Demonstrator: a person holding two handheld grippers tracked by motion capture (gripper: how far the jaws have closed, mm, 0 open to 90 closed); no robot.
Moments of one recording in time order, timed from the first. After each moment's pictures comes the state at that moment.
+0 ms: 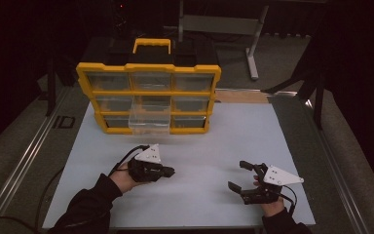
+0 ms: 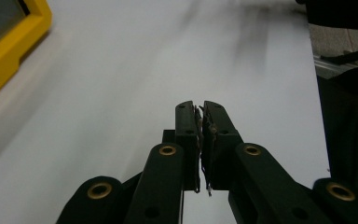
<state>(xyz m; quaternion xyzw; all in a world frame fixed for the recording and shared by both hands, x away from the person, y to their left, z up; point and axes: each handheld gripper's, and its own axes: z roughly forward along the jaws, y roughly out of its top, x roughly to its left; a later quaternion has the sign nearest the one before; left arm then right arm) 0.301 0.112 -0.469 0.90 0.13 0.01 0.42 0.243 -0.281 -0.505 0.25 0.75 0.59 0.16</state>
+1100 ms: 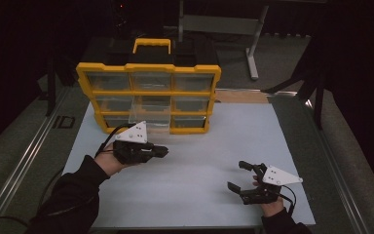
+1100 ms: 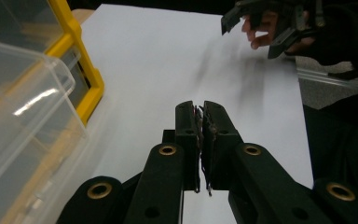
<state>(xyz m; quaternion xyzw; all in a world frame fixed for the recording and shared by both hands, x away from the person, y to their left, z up) 0.313 0.136 -0.388 0.88 0.10 0.06 0.46 0.244 -0.279 -0.505 0.25 0.75 0.59 0.16</state>
